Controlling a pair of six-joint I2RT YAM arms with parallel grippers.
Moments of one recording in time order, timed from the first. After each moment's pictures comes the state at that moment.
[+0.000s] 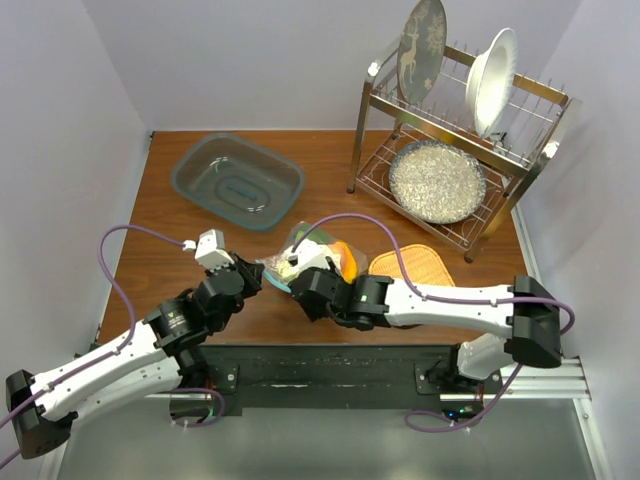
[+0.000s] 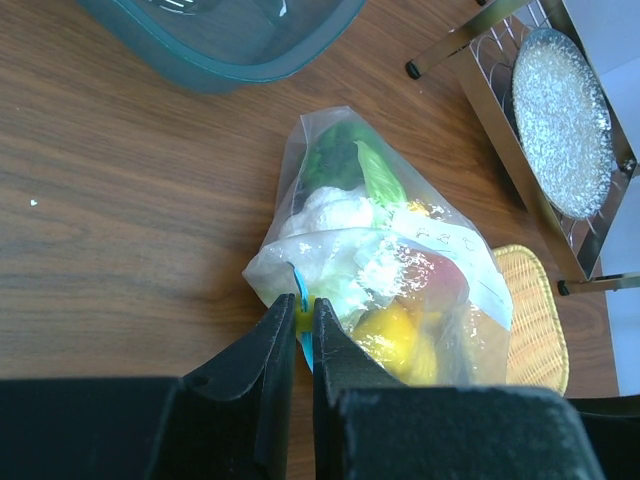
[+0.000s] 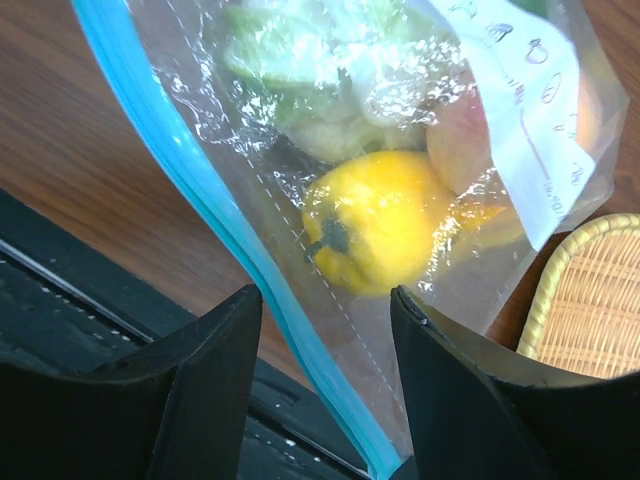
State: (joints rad) left arm -0.94 0.63 0.52 -0.38 -0.68 -0.98; right arm 1.30 1.48 1.11 -0.56 0.54 0.47
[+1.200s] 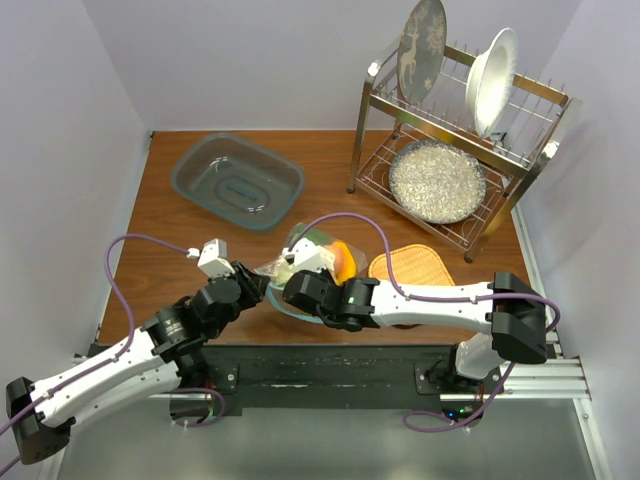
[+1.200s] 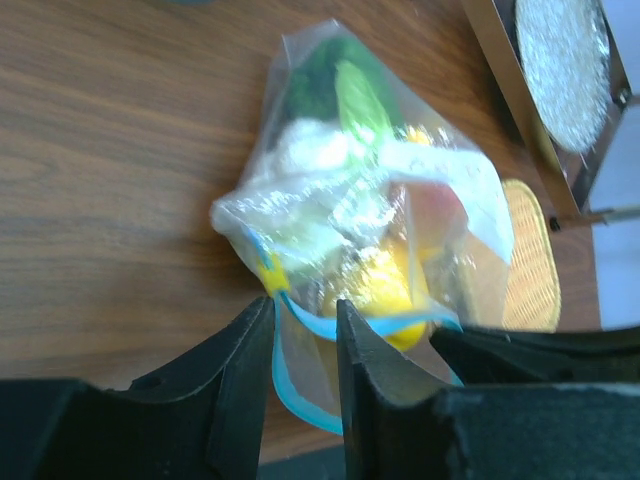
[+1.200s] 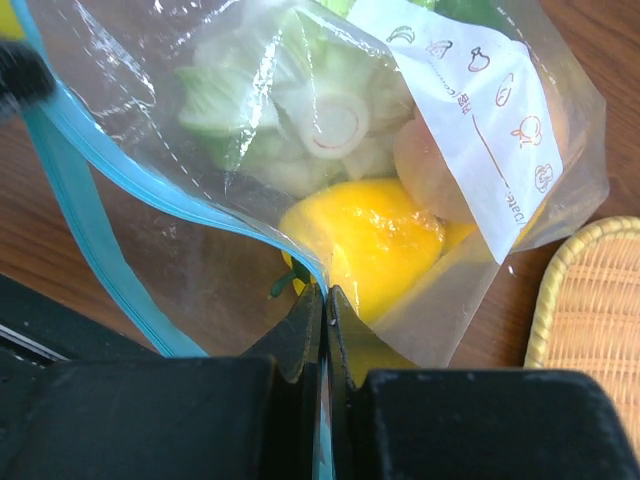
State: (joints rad) left arm -0.94 0.55 0.43 -0.40 -0.56 -1.02; right arm 1.31 1.55 1.11 -0.49 0.64 0.52
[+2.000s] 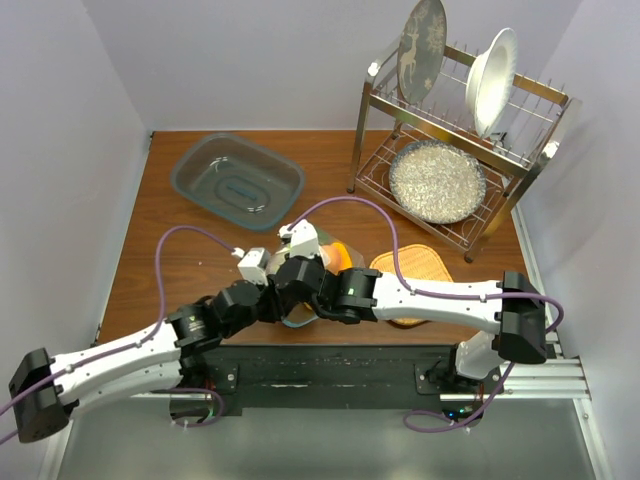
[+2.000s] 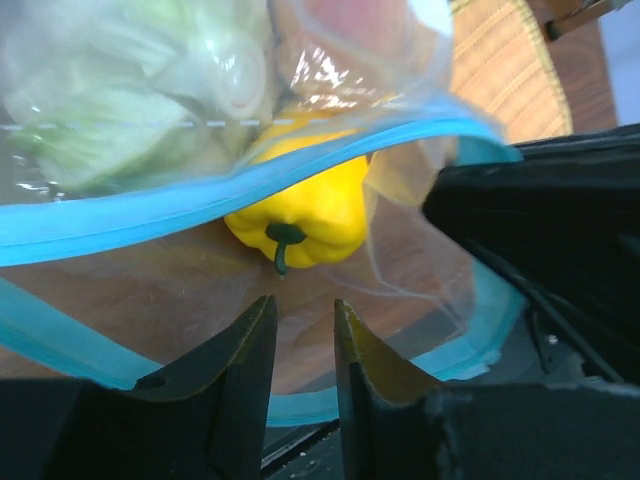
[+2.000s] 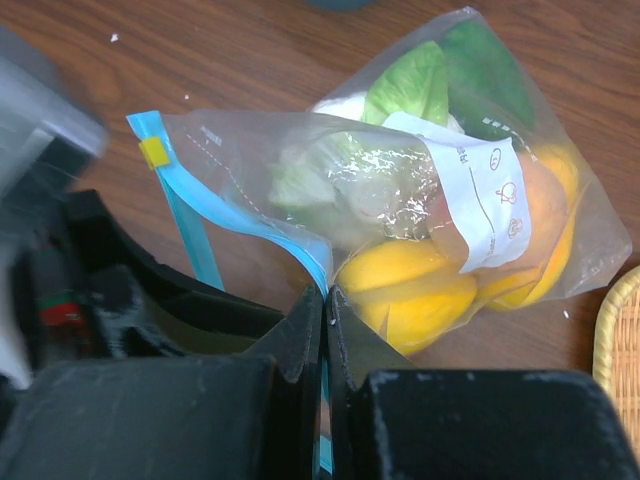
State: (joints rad) left arm -1.01 0.72 0.38 -0.19 -0.27 -0.85; right arm 1.31 1.55 1.25 -0.46 0.67 0.62
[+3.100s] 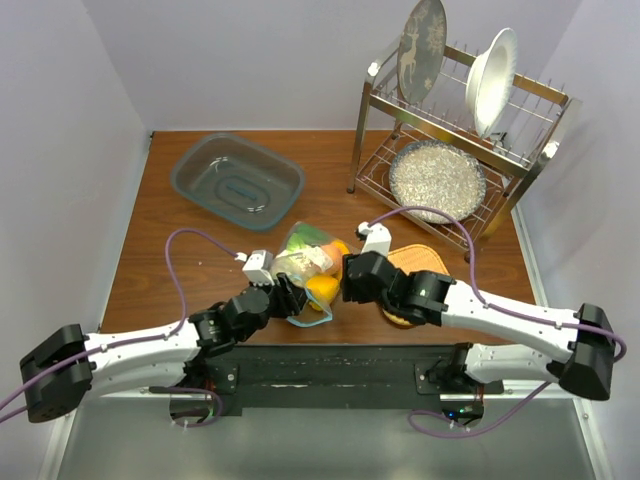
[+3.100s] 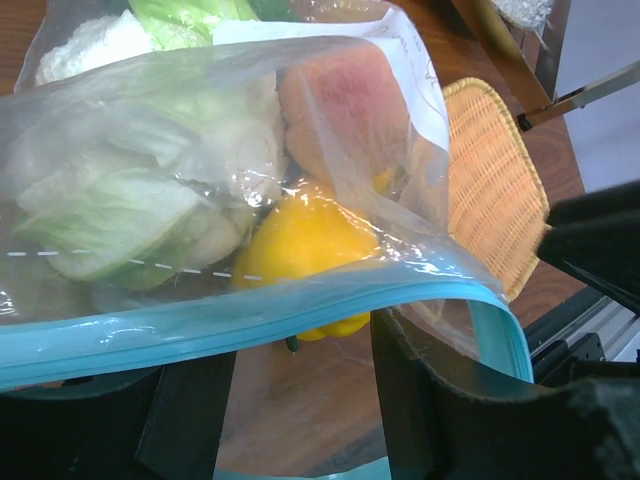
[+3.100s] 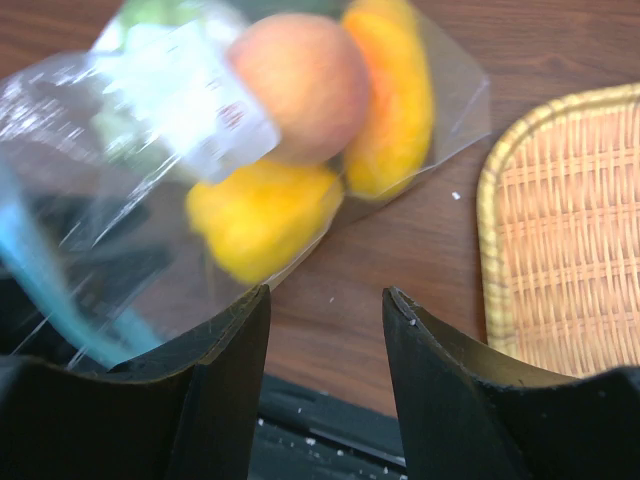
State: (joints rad) left arm -1.06 0.92 0.25 0.26 -0.44 -0.87; right arm 1.12 1.13 0.87 -0.53 0.49 0.77
